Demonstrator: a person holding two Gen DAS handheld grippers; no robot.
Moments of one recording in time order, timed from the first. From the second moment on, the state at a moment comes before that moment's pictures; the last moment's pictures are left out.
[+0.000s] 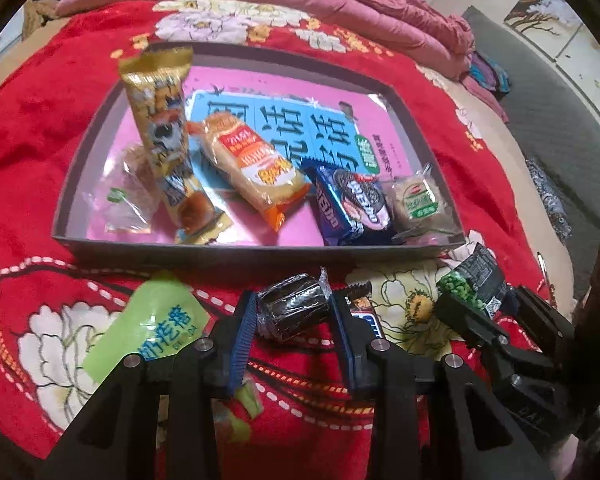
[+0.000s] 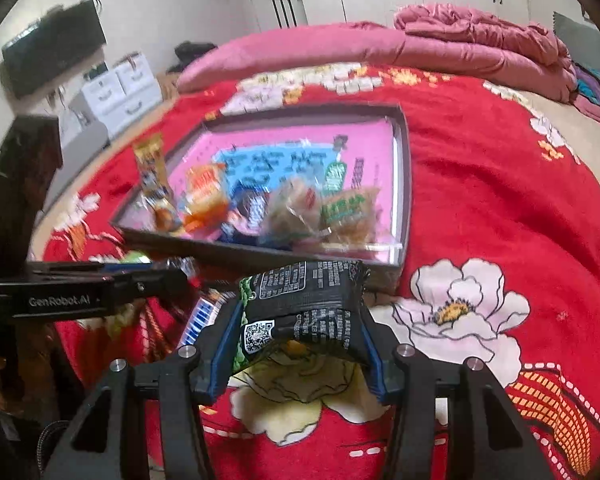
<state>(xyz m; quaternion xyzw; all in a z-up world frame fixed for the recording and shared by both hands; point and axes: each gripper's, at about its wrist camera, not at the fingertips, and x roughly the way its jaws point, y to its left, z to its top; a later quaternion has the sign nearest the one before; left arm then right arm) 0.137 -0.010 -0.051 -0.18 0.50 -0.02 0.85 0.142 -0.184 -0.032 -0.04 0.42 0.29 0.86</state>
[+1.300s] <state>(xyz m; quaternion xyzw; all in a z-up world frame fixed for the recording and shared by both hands) 0.127 0.029 -0.003 -0.20 0.43 0.01 0.88 0.135 -0.162 0.013 -0.01 0.31 0.32 0.89</state>
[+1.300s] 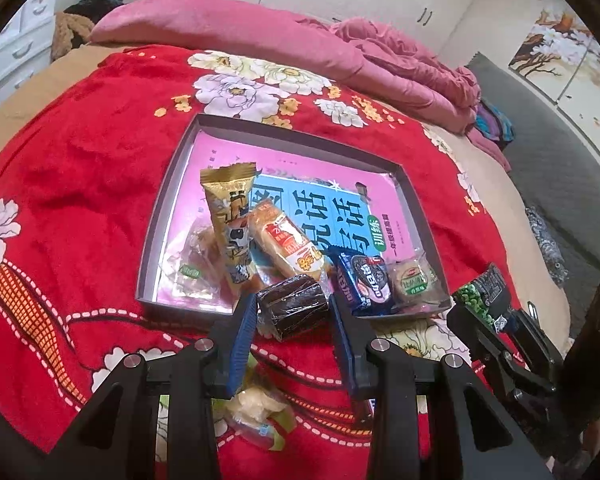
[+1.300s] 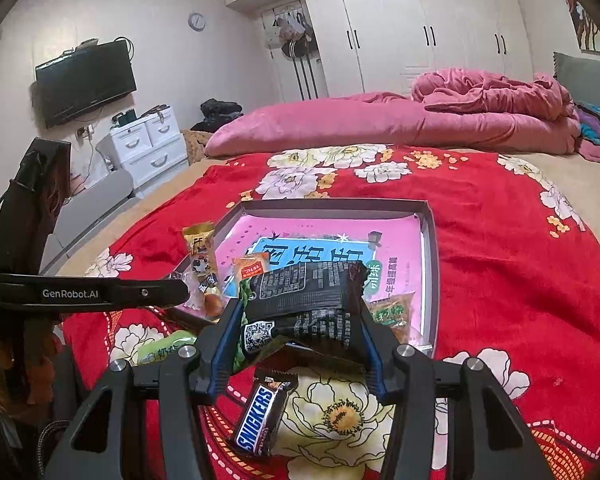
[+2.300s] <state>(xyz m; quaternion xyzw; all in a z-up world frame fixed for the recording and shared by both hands) 0.169 0.037 -0.037 -0.19 0.46 0.03 0.87 0.183 -0.098 -0.031 -0.09 0.35 0.32 0.87</state>
